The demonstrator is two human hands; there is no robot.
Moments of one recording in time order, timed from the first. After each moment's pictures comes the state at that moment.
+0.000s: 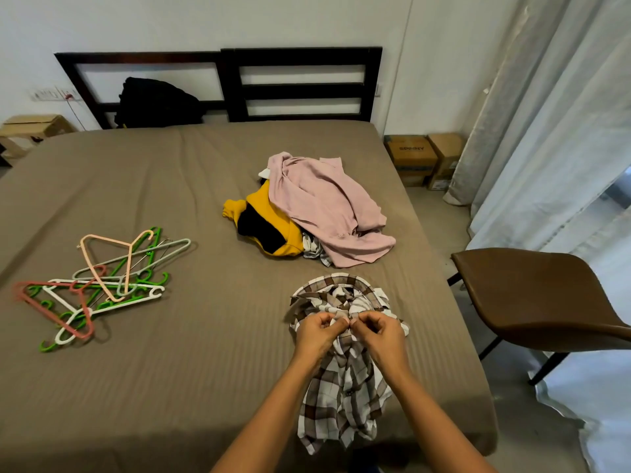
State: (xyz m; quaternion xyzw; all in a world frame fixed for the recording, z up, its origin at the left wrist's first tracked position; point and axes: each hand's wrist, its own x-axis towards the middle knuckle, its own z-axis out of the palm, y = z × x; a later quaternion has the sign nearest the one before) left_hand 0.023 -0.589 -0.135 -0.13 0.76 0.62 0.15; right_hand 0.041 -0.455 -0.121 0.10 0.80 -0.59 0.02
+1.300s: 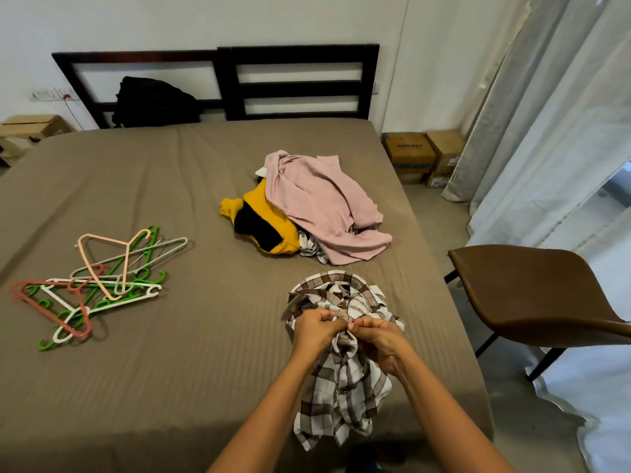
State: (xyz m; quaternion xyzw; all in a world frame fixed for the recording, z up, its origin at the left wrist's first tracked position) left_hand 0.021 -0.579 -0.122 -0.13 0.80 0.56 0.16; right_hand 0.034 -0.441 -0.108 0.29 0.56 -0.74 0.23
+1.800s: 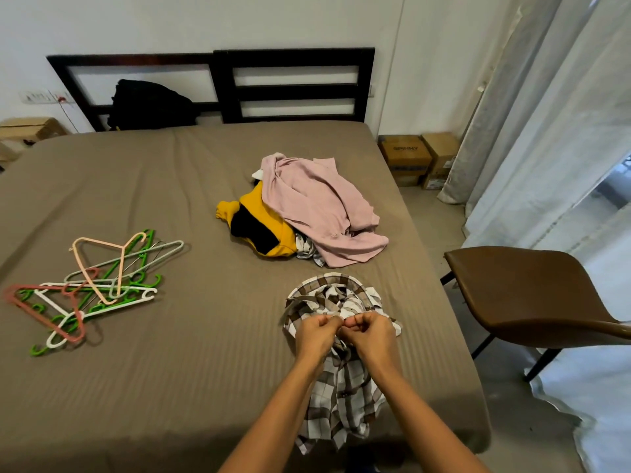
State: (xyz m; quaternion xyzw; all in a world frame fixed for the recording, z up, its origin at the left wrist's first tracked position) left_hand 0.025 -0.562 -0.127 -0.22 0.74 0.62 0.15; right_hand 0.044 -0.459 -0.108 0.17 0.81 -0.56 0.02
